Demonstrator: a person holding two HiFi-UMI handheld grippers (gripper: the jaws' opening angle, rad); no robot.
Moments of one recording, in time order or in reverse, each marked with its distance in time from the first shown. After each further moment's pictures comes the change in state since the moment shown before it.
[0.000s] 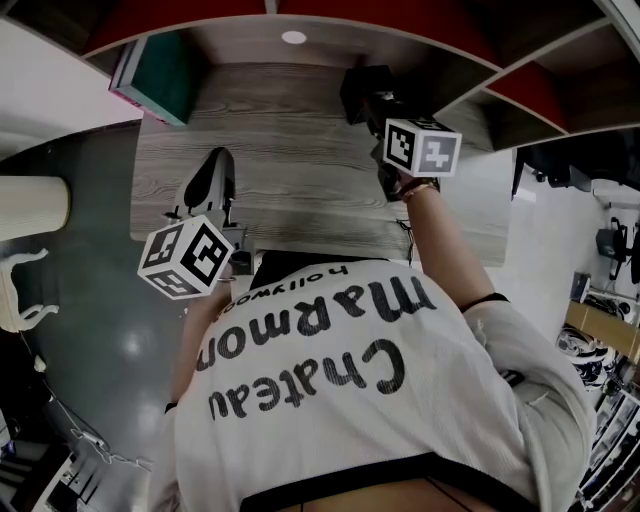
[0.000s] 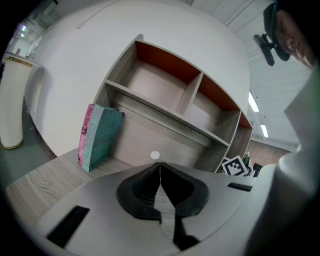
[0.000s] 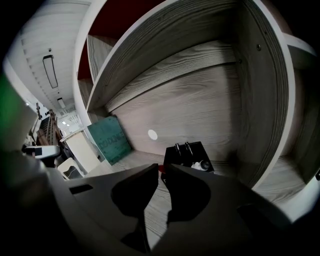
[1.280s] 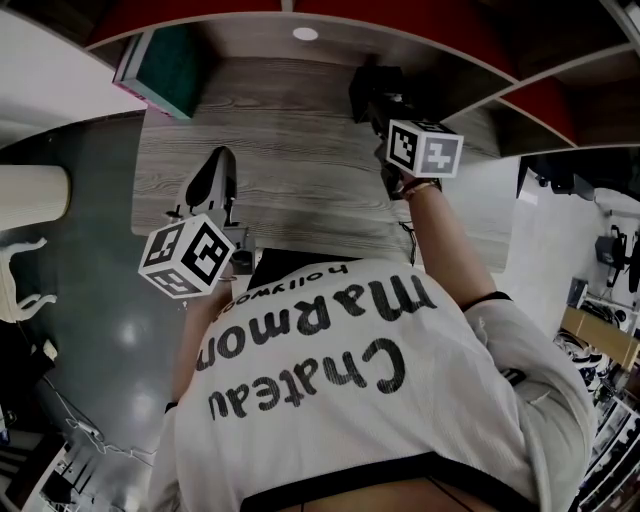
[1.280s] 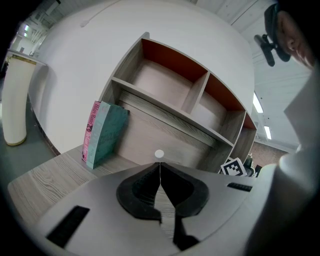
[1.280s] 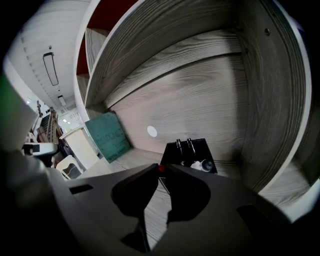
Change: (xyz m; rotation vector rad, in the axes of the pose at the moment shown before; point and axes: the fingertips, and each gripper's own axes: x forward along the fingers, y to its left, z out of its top) left arm 0.001 0.011 -0.004 -0.025 0.013 0.028; right arm 0.016 -0.004 -0.007 -0.014 0.017 0.004
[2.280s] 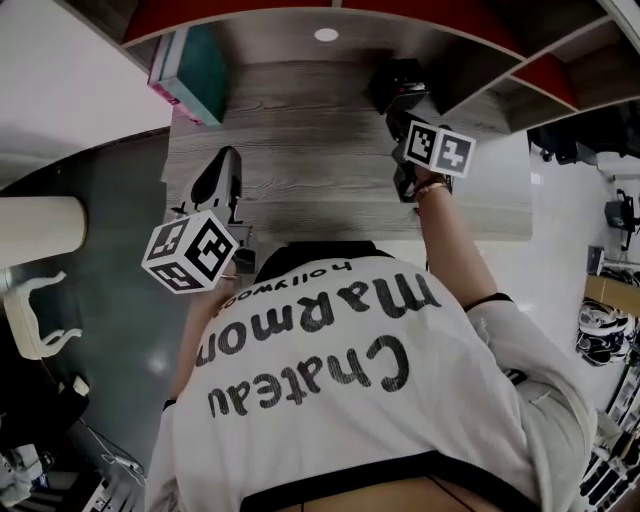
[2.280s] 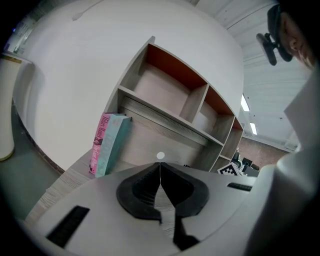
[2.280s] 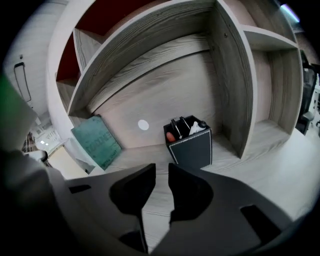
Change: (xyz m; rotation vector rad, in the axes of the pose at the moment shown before) left arm -0.034 0.059 0.033 0.062 0.044 -0.136; right arm -0.011 0.027 -0.043 0.244 -0.023 -0.181
